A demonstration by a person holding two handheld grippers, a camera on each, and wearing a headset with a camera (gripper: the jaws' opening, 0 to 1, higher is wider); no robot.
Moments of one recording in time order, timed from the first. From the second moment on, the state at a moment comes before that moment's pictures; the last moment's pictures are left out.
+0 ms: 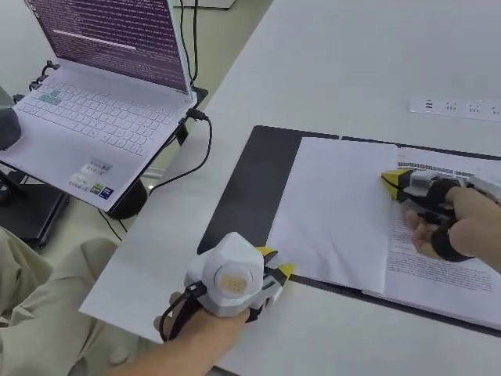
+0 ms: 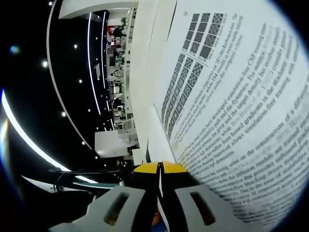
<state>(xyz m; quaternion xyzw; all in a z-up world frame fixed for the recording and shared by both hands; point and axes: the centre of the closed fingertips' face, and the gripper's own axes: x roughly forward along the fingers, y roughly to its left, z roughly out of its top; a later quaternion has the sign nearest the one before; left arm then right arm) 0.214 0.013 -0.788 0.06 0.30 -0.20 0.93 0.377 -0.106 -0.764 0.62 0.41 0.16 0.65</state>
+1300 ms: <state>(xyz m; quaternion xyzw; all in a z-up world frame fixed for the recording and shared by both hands) 0.209 0.016 -0.789 0.07 0.31 -0.20 0.93 0.229 -0.110 -0.788 0.60 0.47 0.21 0.61</state>
